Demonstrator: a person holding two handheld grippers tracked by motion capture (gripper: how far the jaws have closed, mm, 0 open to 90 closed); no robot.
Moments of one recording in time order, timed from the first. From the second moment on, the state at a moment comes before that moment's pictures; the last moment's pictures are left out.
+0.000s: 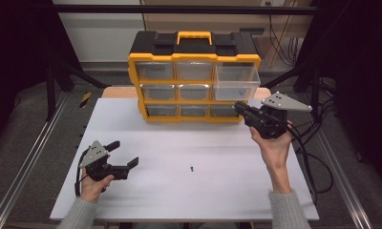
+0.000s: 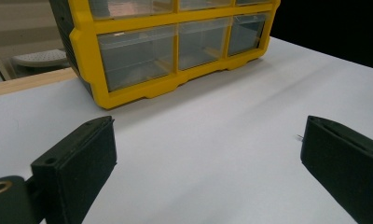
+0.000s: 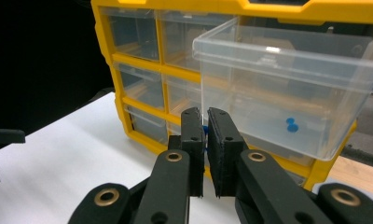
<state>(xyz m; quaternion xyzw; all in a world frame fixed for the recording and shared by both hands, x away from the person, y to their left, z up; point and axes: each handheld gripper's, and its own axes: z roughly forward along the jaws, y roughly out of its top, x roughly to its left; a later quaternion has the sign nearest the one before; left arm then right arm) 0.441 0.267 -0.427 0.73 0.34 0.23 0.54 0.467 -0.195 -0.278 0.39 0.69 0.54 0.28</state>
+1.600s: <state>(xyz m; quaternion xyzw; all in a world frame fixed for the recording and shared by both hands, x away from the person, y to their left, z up) 0.441 0.268 -0.427 0.73 0.34 0.23 0.54 0.499 -0.194 -0.228 0.40 0.68 0.53 0.31</state>
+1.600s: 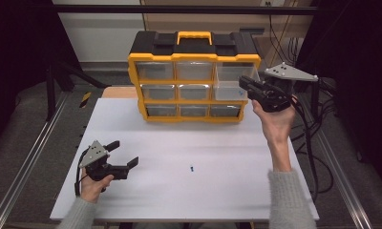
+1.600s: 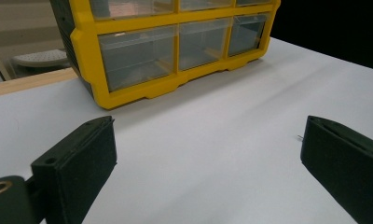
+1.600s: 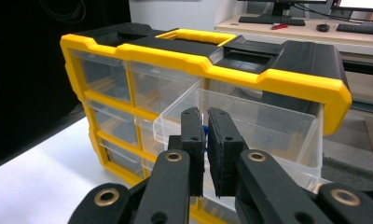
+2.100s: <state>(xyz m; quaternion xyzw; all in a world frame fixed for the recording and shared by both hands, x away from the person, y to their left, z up) 0.441 0.269 -0.427 0.73 0.34 0.23 0.54 0.519 -0.191 -0.226 0.42 0.67 0.52 0.32</state>
